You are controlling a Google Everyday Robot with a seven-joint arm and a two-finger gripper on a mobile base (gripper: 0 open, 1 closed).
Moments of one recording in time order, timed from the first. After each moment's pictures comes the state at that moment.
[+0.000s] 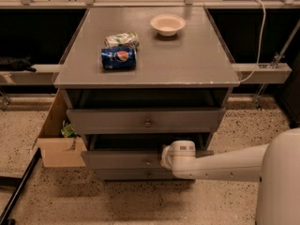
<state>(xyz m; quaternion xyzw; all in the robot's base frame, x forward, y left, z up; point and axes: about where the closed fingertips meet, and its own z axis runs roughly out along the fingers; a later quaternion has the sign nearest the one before) 0.608 -0.078 0.394 -0.64 0.72 -0.11 0.26</state>
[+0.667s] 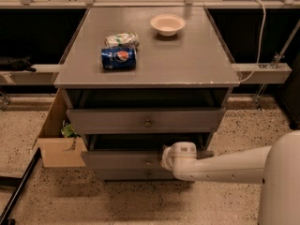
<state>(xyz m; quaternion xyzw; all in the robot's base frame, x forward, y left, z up) 0.602 -0.078 0.393 -0.63 0.72 -0.10 0.26</state>
